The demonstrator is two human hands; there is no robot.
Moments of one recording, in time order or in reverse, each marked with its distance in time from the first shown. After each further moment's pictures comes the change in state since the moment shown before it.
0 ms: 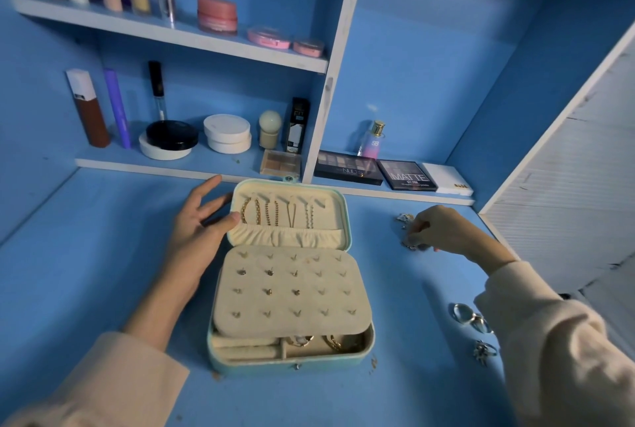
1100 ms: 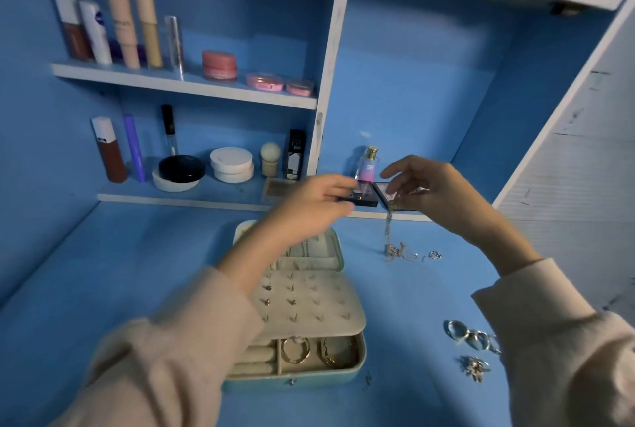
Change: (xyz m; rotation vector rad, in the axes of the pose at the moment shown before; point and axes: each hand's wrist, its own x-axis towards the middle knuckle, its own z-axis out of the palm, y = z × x) left_hand -0.011 0.094 0.102 0.419 -0.582 0.125; right_hand -0.056 -0.061 -0.057 0.446 0.288 -0.485
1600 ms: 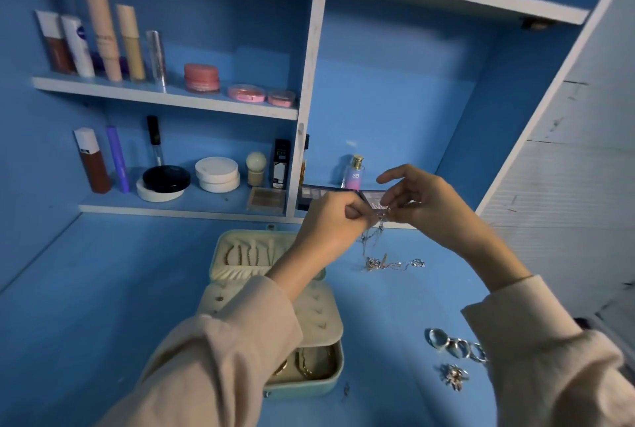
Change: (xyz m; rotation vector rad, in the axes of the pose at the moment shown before) left_hand 0.024 0.002 0.058 0.034 0.204 0.077; right_hand -0.008 0.009 -0.011 0.034 0.027 0.027
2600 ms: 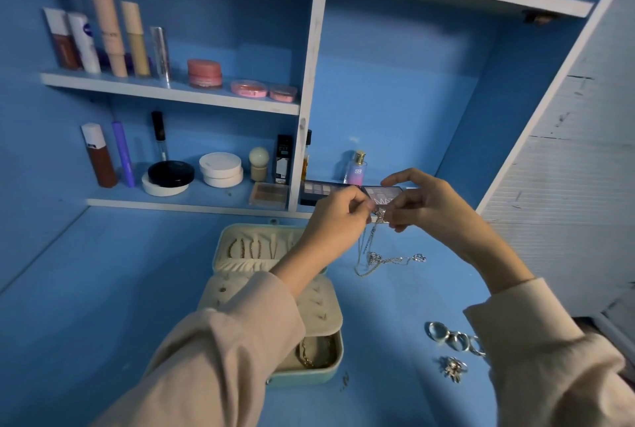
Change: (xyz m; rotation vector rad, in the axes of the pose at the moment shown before) left_hand -0.003 0.001 0.007 0.009 0.000 -0.016; right_hand -0.009 0.004 -0.001 0.180 -0.063 0.112
